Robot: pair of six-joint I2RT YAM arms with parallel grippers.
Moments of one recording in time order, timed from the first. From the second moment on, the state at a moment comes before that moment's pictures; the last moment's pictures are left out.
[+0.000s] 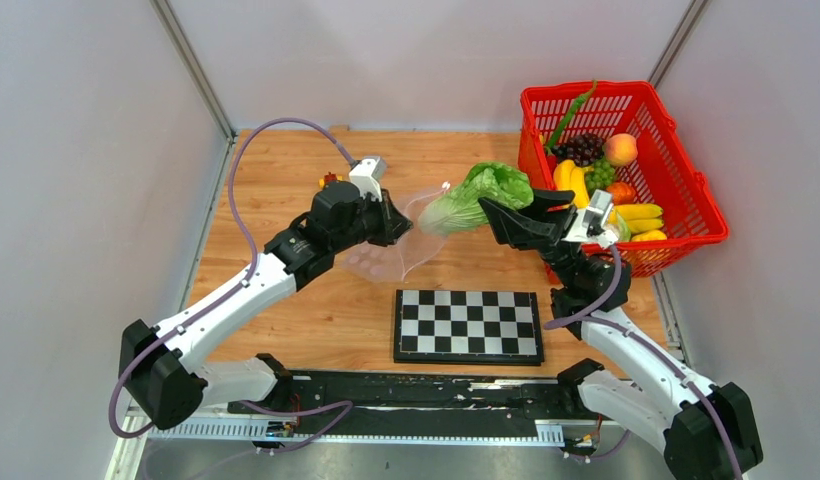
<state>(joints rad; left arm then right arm) -0.70 1.21 1.03 -0.20 0.09 -0.53 0.47 0.92 0.51 1.25 -0.36 0.41</state>
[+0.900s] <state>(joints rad) -0.70 1.20 1.03 -0.19 0.09 -0.54 0.47 1.20 0.59 1.51 -0.39 0.49</state>
